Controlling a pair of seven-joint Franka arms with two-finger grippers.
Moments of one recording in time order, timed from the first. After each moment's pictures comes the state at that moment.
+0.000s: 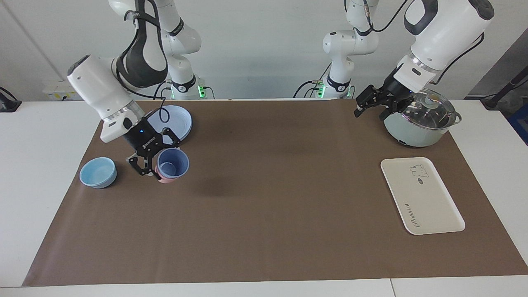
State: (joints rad) left arm -0.09 0.07 -0.11 -1.63 -0.56 1.75 -0.24; right arm 0.21 0.06 -0.05 -1.86 0.40 2.21 -0.97
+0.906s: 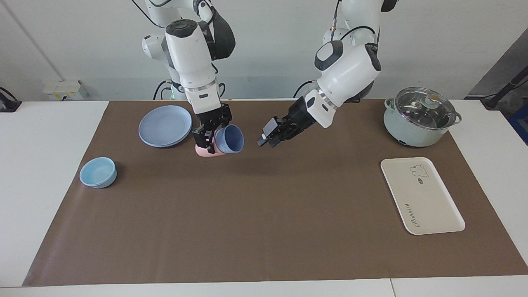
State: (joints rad) left arm -0.45 0.23 -0.12 -1.63 -0.76 2.27 -0.58; right arm 0.43 0.06 -0.05 -1.81 0.03 2.10 -0.71
